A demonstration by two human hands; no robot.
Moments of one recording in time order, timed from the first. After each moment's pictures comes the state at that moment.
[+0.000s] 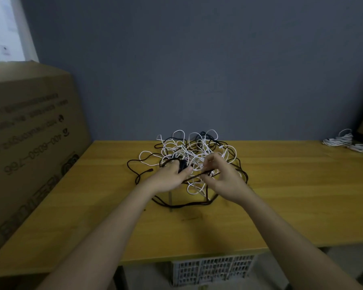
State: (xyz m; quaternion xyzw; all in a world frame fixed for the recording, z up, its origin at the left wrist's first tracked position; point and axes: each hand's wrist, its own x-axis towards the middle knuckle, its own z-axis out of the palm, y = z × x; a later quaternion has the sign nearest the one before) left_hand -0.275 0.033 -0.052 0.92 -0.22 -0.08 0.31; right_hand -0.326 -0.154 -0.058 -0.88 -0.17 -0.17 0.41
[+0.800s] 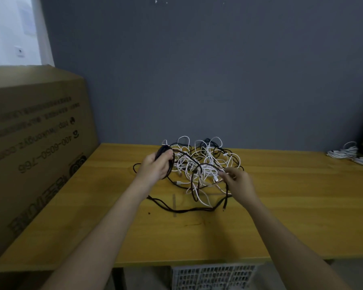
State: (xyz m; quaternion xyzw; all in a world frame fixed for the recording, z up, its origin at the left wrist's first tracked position) left_hand -0.294 0.069 -0.031 0.70 -0.17 0.03 0.69; right_hand -0.283 -0.191 -0.094 -0.88 0.02 -0.23 0.41
